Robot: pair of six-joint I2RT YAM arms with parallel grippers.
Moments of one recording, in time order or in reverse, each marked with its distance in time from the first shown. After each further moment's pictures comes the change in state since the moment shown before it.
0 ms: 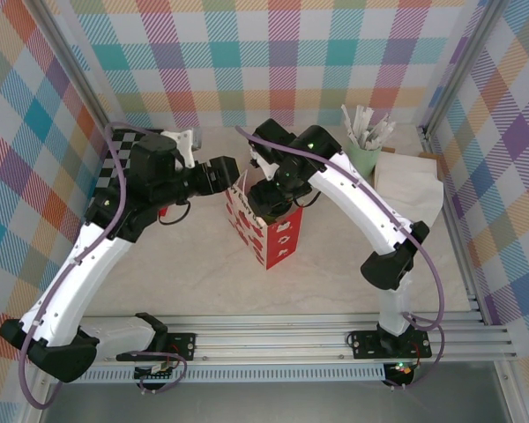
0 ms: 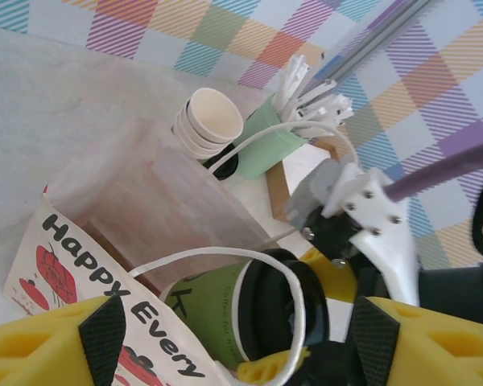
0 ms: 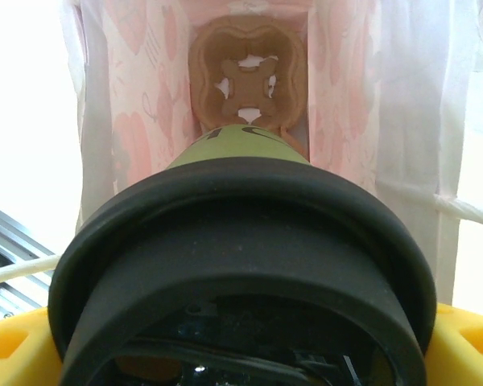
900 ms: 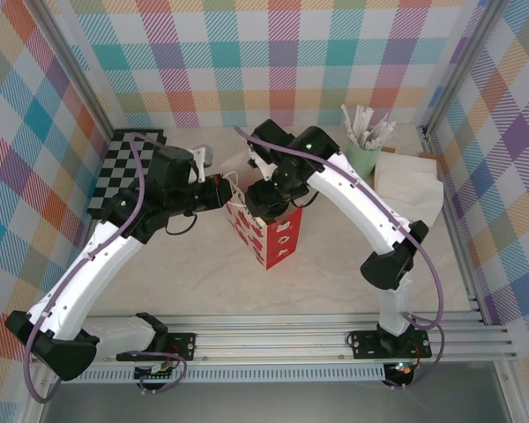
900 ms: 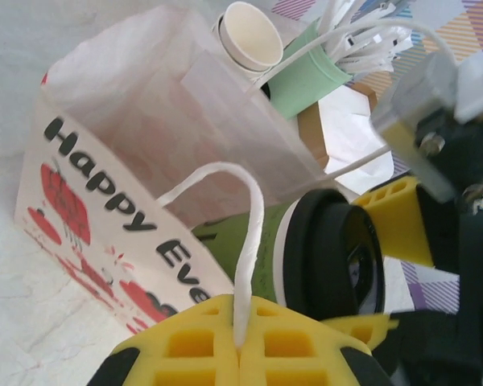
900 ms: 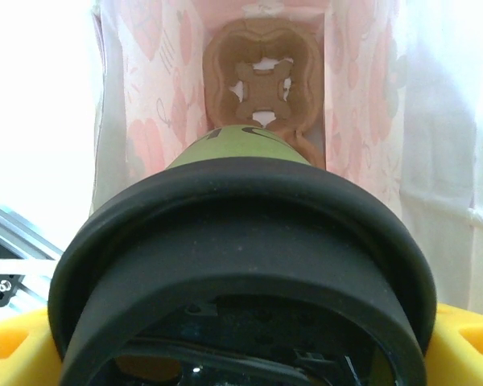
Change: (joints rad) left arm -0.026 0.002 -0.117 -0.046 0.002 -0.021; right arm 0.000 0.007 -0.006 0.028 -0.024 0.027
